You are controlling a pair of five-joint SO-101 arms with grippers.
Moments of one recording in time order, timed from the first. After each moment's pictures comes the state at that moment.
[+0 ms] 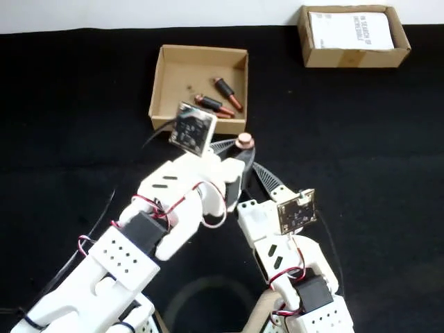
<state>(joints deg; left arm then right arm) 33.9 -50.2 53.3 24.6 15.5 -29.0 -103.6 95.8 21.1 2.6</state>
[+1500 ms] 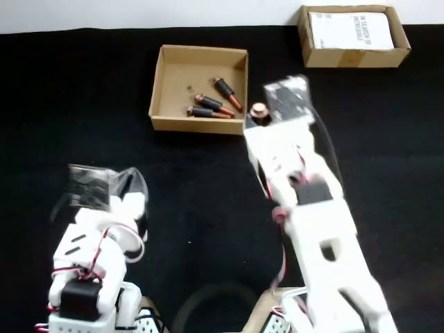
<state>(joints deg) 0.6 -103.6 78.9 52.7 11.2 -19.9 -33.1 42.2 25.5 9.5</state>
